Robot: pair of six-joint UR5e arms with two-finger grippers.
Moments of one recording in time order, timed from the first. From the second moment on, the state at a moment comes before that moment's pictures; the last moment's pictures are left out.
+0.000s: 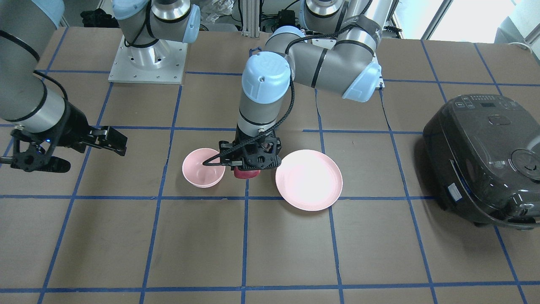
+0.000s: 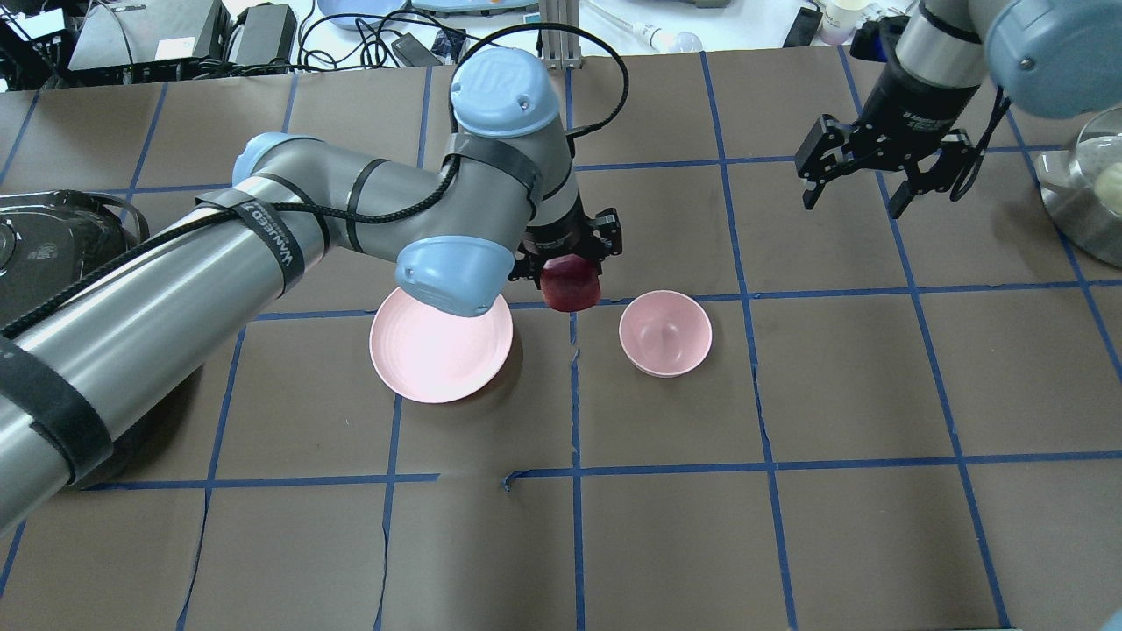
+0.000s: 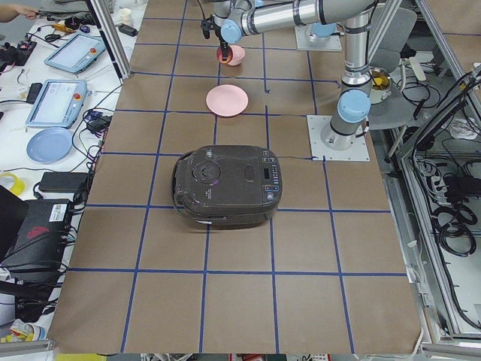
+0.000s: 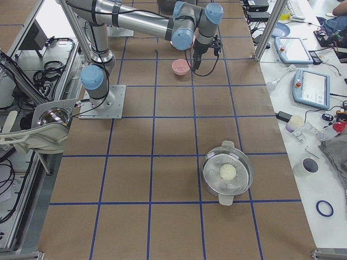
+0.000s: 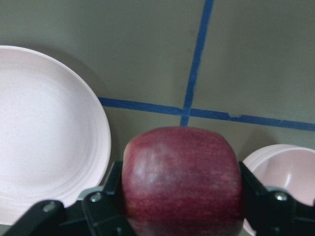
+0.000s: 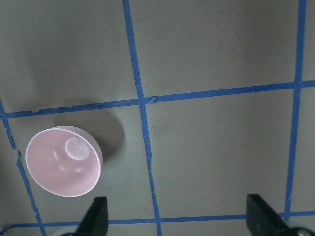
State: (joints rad) left arm -1.99 -1.93 -1.65 -1.04 1.48 -0.60; right arm 1.39 -1.38 1.53 -1.56 -1.51 -0.10
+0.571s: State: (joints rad) left arm -2.15 -1.98 -1.64 -1.00 1.49 -0.80; right arm 1.37 -1.40 1.50 -1.55 -1.56 -0.20
